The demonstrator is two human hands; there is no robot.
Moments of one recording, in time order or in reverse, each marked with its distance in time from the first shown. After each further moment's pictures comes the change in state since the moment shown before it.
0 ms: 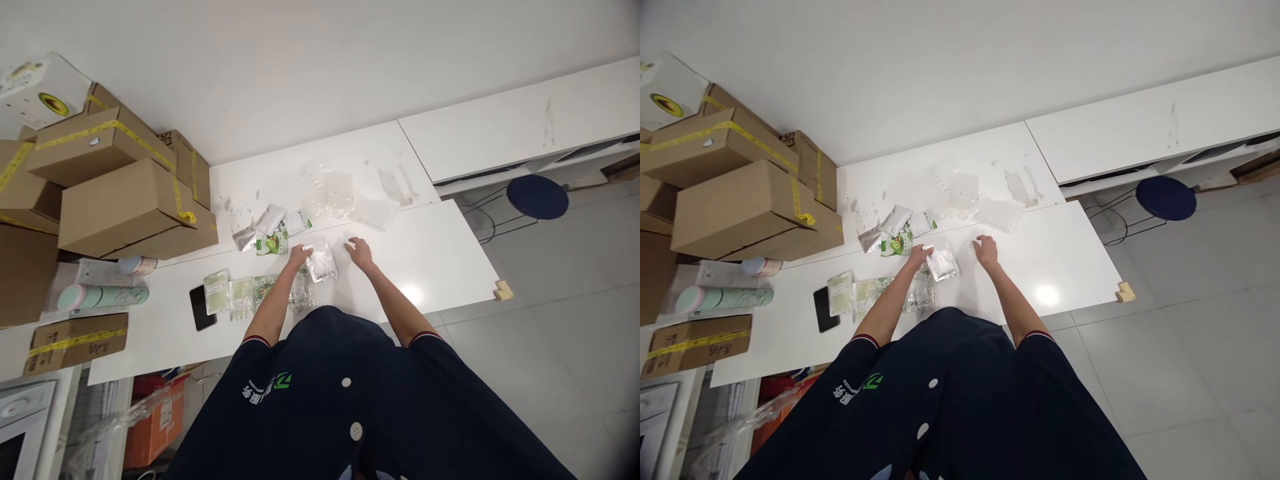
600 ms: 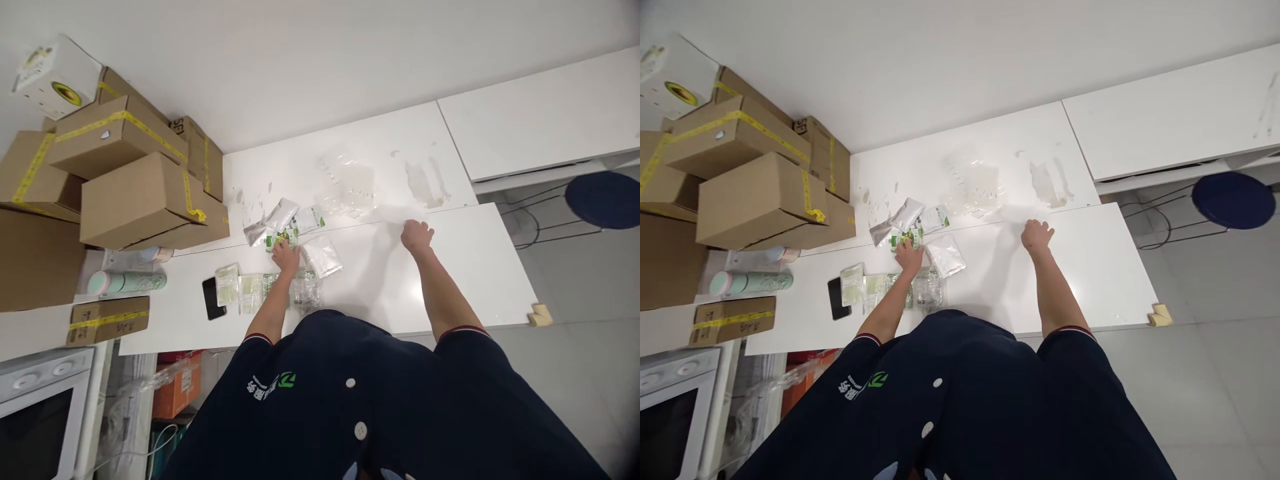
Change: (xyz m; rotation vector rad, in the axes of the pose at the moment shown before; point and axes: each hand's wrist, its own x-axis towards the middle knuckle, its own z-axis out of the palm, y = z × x) left_hand 0.005 -0.027 -0.043 0.647 0.431 -0.103; right_hand 0.094 0.057 -0.087 -0.480 0.092 0.088
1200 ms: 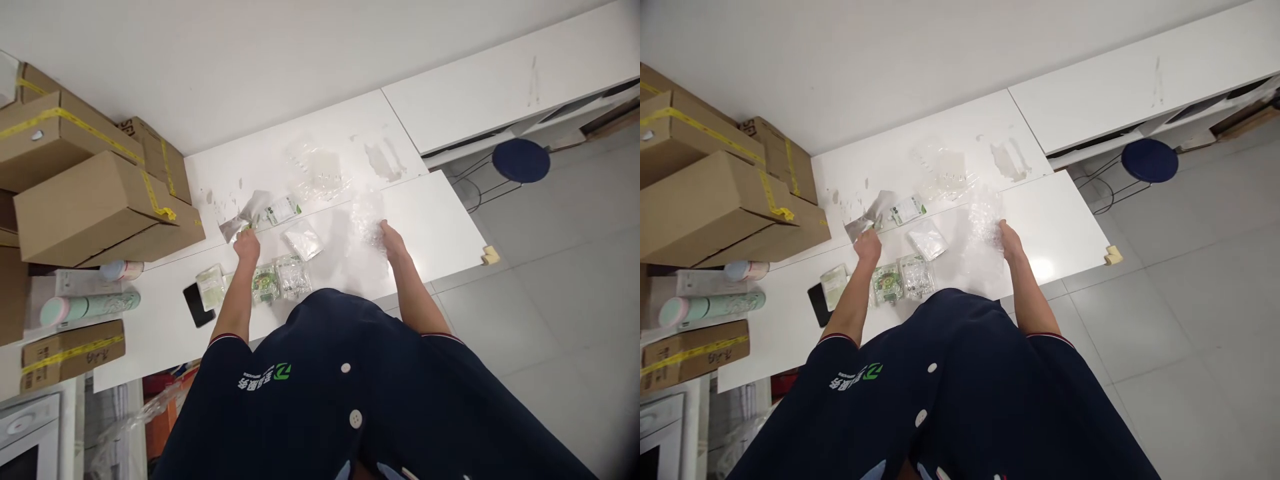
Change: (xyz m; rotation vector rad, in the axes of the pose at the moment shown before) left_hand 0.030 -0.043 -0.058 0.075 0.134 0.286; right_hand -0.141 -0.004 -0.009 1.186 -0.125 0.342
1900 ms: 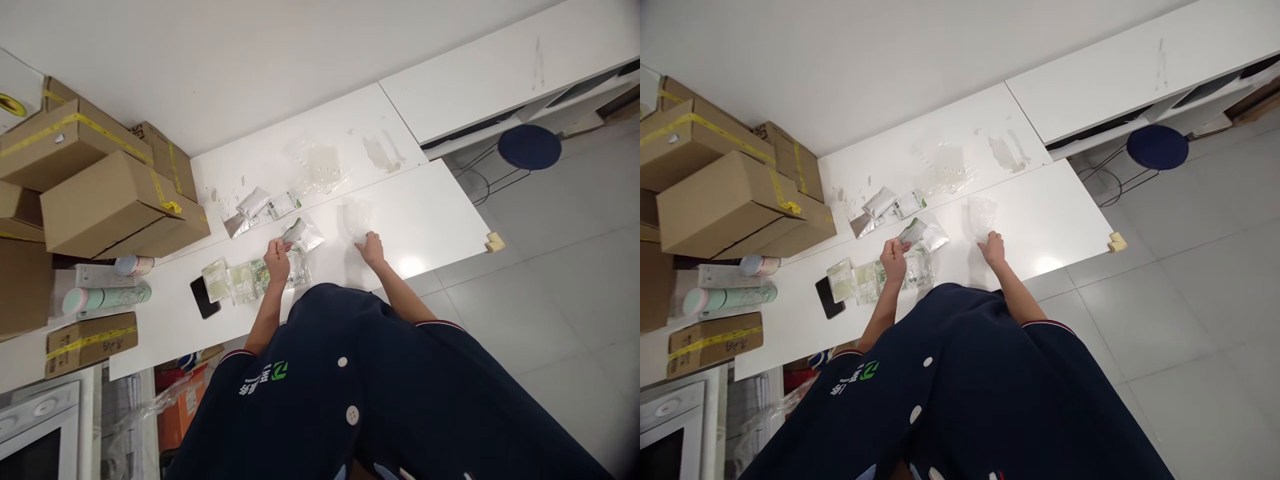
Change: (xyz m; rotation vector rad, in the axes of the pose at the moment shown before) left_hand -0.133 0.081 -0.031 -1.069 0.124 0.022; right_hand -0.022 0.075 0.026 -0.904 0.092 -0.231
